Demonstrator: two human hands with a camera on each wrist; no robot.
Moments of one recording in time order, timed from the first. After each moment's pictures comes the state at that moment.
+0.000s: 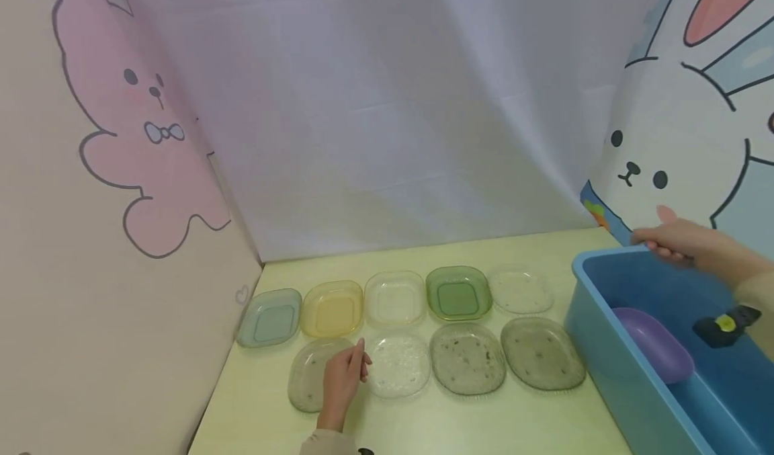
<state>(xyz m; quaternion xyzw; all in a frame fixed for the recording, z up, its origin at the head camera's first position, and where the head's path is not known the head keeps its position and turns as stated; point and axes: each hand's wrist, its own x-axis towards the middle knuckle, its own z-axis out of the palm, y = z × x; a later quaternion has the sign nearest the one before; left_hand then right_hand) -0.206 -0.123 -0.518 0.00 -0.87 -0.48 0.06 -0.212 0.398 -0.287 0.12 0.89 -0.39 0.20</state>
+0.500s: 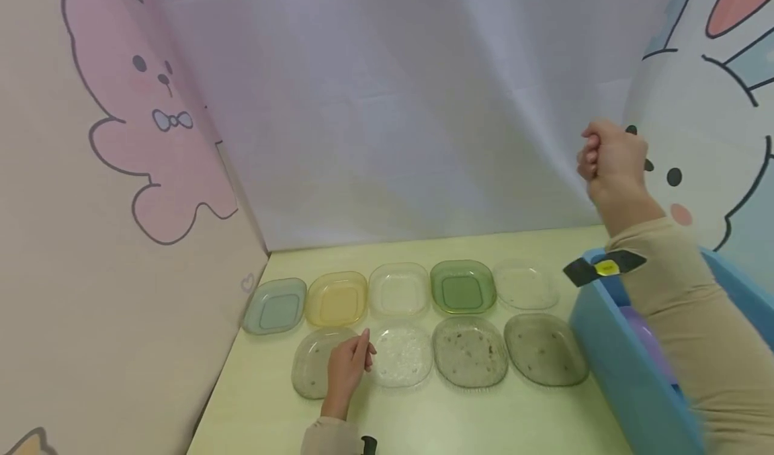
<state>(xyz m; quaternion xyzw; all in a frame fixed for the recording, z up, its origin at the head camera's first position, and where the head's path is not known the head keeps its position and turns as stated) -0.203 -0.120 -0.514 -0.01 -0.88 -0.48 0.06 -0.251 0.254 -0.207 0.09 0.45 -0.86 -0.22</state>
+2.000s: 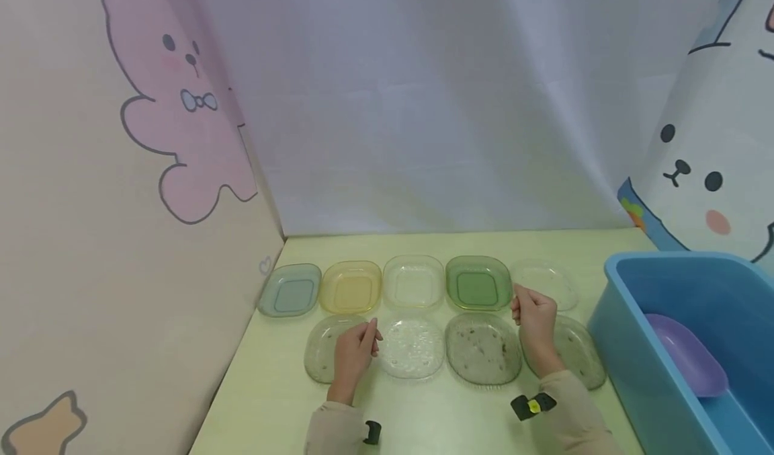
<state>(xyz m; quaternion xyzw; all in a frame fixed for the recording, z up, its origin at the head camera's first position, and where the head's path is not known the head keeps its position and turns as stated) -0.204 -0.133 -0.510 -0.01 -0.88 -0.47 0.11 -0.218 0.172 -0.464 0.17 0.66 -0.70 -0.20</state>
